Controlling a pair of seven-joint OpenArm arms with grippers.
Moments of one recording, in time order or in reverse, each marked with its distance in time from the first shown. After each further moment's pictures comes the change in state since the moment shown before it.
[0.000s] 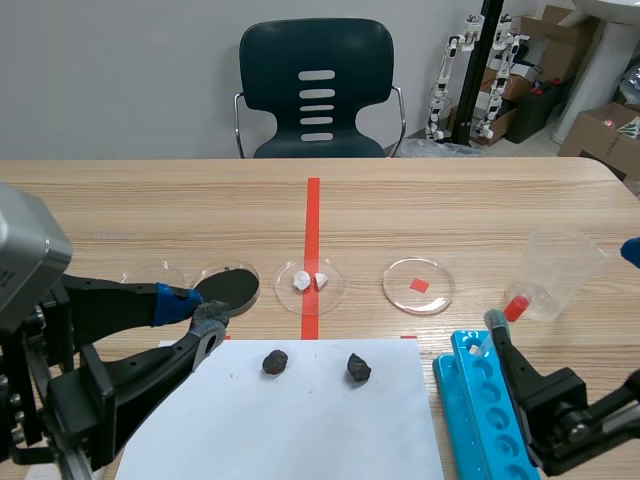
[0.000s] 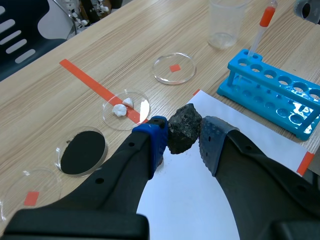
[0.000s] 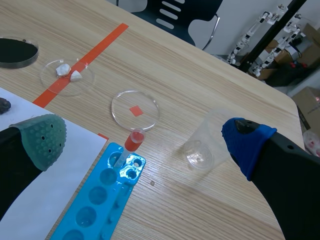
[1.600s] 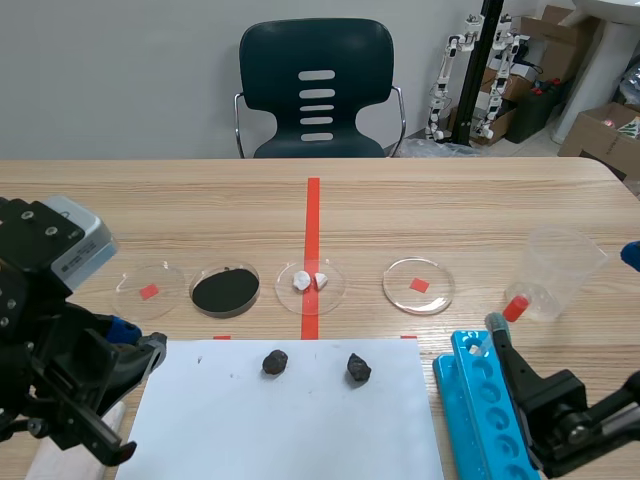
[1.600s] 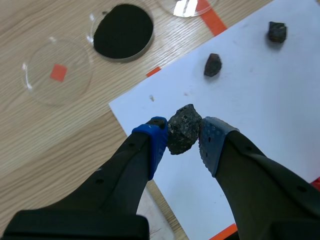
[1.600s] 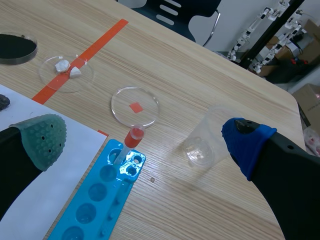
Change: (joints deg) left arm -9.3 0.5 0.1 -0.9 -13.1 13.7 38.0; right arm 0.0 0.0 0.0 0.0 0.0 0.0 -0.9
